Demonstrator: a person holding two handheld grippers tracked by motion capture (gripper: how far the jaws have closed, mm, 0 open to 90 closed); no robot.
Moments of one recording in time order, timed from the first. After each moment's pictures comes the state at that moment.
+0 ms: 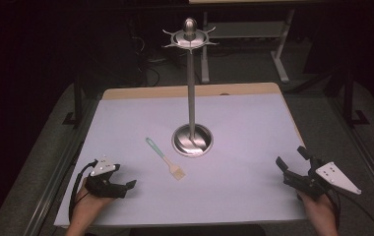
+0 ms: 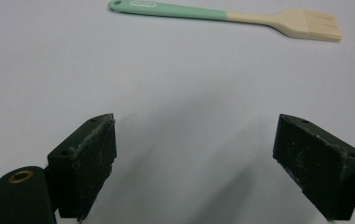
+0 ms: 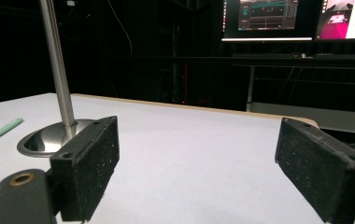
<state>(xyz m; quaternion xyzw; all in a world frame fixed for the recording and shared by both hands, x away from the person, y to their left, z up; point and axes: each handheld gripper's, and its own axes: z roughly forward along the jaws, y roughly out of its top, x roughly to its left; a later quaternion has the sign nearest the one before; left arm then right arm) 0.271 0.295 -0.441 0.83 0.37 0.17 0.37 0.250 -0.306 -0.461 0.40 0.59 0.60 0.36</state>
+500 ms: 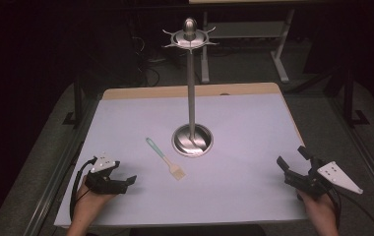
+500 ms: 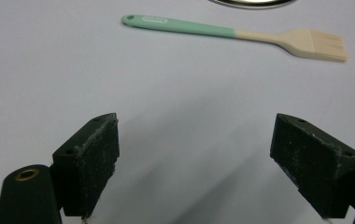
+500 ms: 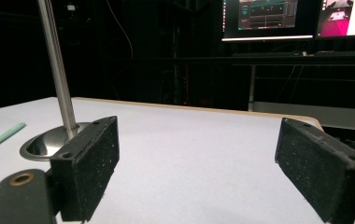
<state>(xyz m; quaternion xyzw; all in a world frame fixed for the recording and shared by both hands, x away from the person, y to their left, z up) 0.277 0.287 -0.430 0.82 0.39 0.19 0.38 0.251 -0.308 -0.462 0.41 0.58 0.61 0.35</state>
